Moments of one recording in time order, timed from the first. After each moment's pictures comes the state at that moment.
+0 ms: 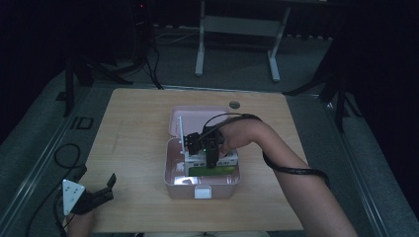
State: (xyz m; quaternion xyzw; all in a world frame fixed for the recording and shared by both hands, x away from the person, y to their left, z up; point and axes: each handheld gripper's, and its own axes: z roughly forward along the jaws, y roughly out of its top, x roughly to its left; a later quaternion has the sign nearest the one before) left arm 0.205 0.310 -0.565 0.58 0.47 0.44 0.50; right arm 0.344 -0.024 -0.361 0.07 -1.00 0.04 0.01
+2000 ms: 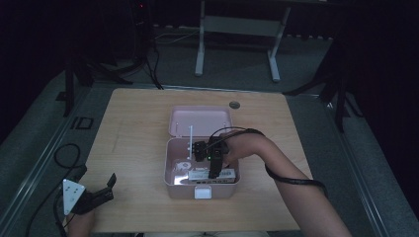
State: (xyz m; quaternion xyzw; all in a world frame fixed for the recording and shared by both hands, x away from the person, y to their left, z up) left arm 0.205 0.309 -0.565 0.58 0.47 0.44 0.50; right arm 0.352 -0.044 -0.412 0.04 -1.00 -0.01 0.01
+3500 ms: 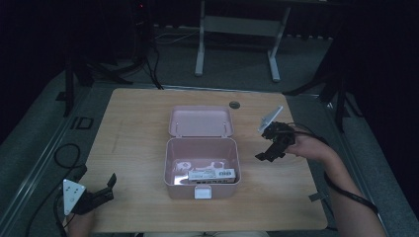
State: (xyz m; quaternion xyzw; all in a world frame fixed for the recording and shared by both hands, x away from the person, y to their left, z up) left arm 0.205 0.309 -0.565 0.59 0.47 0.44 0.49; right arm 0.398 -0.236 -0.405 -0.16 -0.97 -0.18 -0.06
